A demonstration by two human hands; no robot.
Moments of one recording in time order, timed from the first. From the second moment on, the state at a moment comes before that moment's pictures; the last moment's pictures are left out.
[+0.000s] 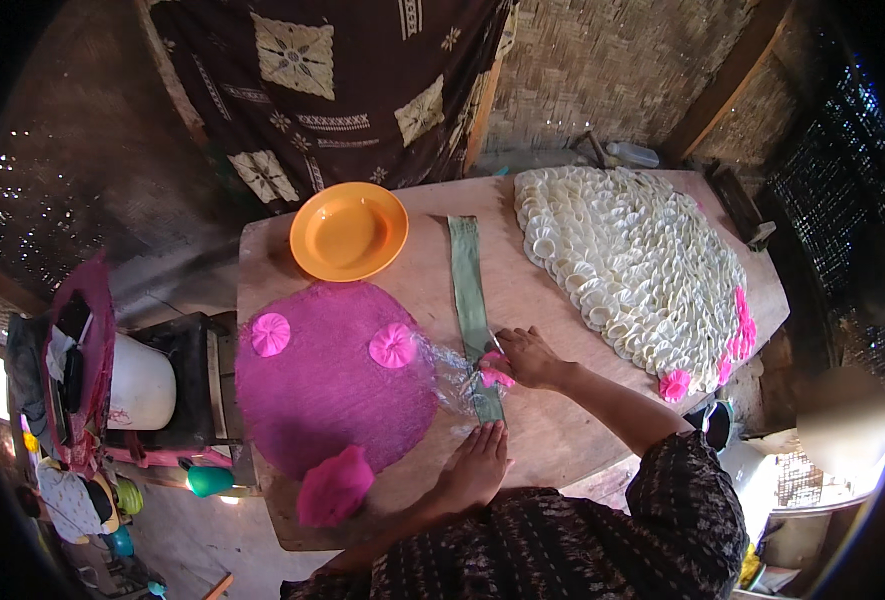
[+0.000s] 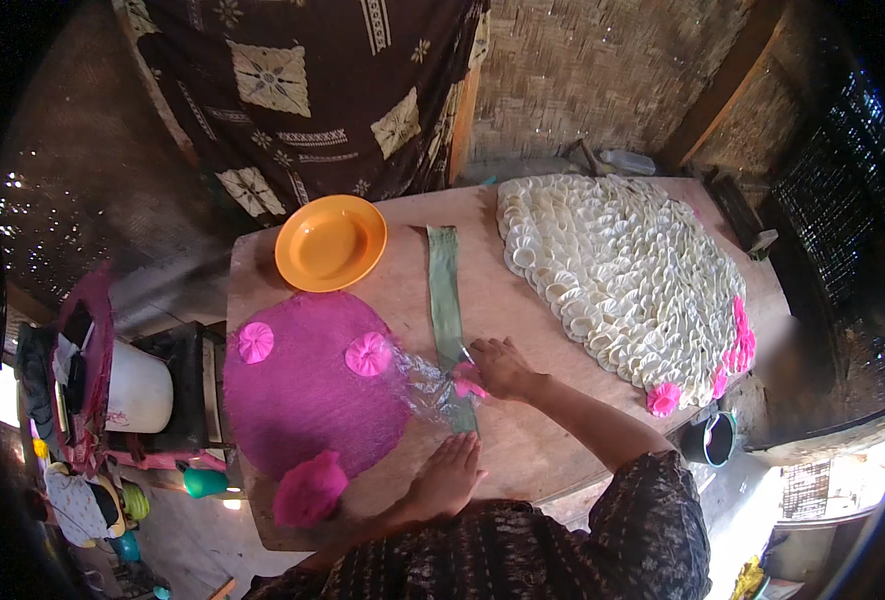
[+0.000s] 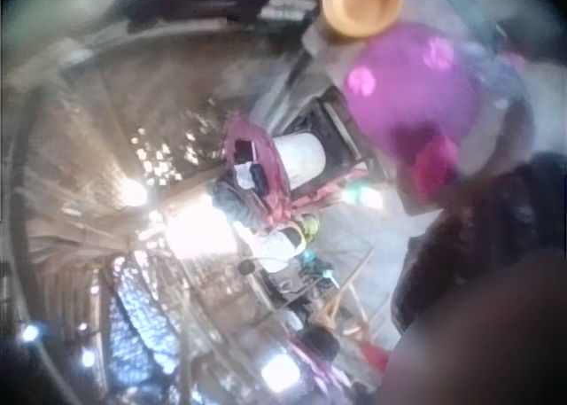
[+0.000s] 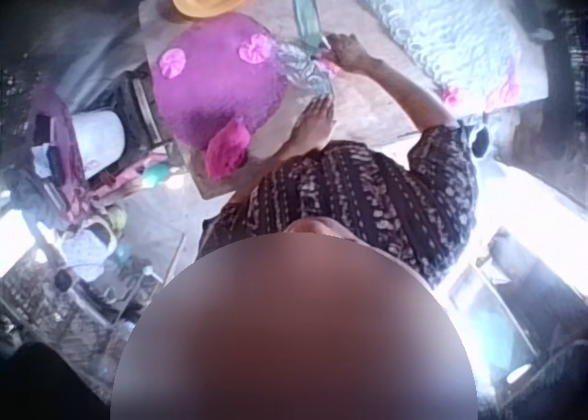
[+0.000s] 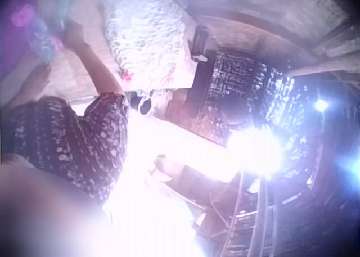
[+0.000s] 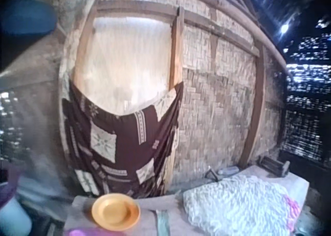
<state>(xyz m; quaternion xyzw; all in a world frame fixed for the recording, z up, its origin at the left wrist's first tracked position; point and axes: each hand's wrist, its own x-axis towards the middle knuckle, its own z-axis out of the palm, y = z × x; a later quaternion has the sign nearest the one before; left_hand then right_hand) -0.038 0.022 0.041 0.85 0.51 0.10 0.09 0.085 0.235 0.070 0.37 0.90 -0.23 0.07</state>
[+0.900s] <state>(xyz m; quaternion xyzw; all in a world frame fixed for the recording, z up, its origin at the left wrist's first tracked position) -0.016 0.017 0.005 0.80 0.55 0.19 0.11 0.046 0.314 0.055 0.35 0.92 -0.16 0.05</state>
